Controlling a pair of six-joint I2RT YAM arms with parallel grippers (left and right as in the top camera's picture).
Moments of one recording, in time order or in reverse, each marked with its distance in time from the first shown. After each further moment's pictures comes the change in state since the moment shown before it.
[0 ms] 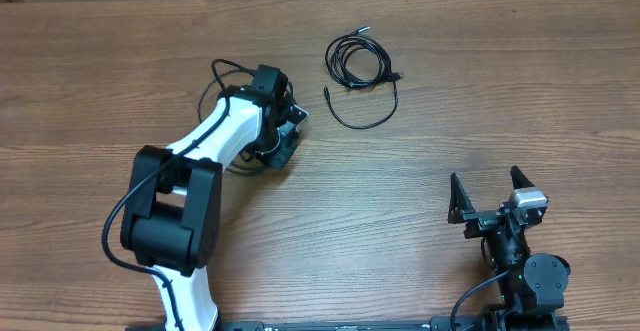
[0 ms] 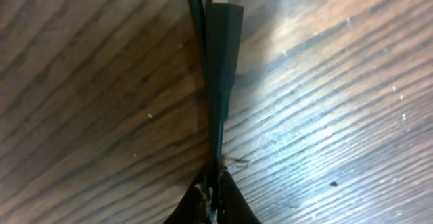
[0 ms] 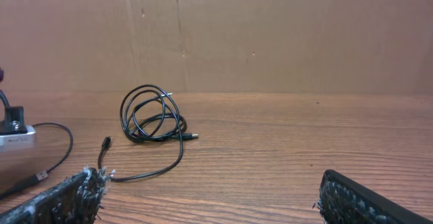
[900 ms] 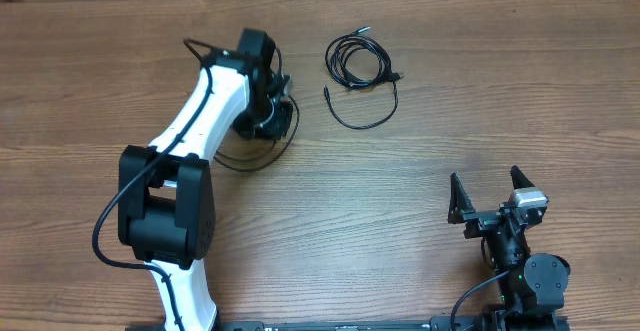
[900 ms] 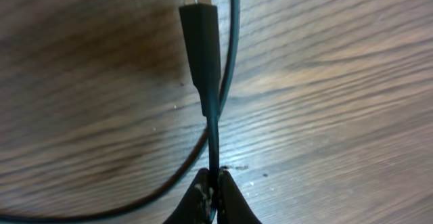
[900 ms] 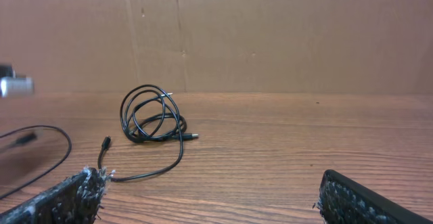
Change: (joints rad) left arm 0.053 0.022 0.246 -0.218 0.123 -0.299; right arm 0.000 0.000 0.000 0.001 0.000 0.000
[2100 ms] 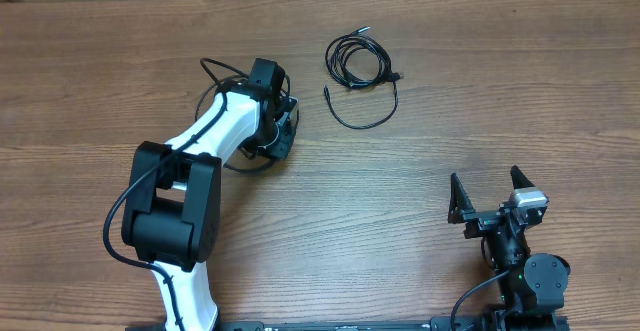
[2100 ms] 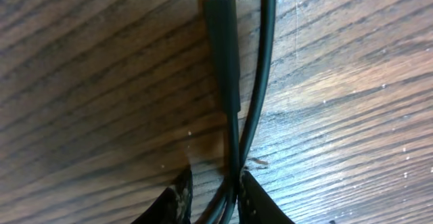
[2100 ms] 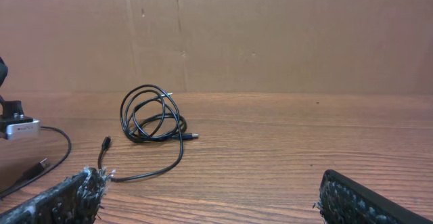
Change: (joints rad) left arm -0.031 0.004 -0.223 0.244 -0.124 0.095; right arm 0.000 0.000 0.000 -0.001 0.000 0.000
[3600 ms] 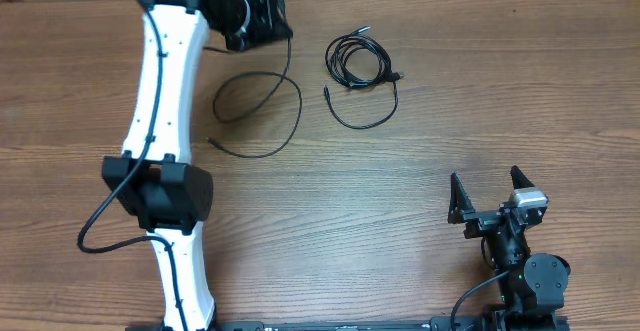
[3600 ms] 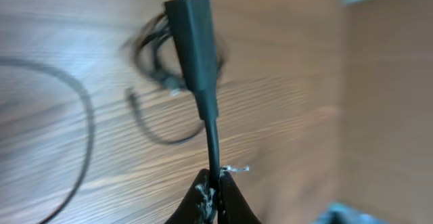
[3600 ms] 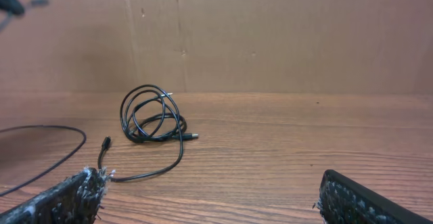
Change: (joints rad) left arm 0.156 0.200 1.130 -0.518 0.600 -0.443; right arm 0.000 0.000 0.000 0.000 0.000 0.000
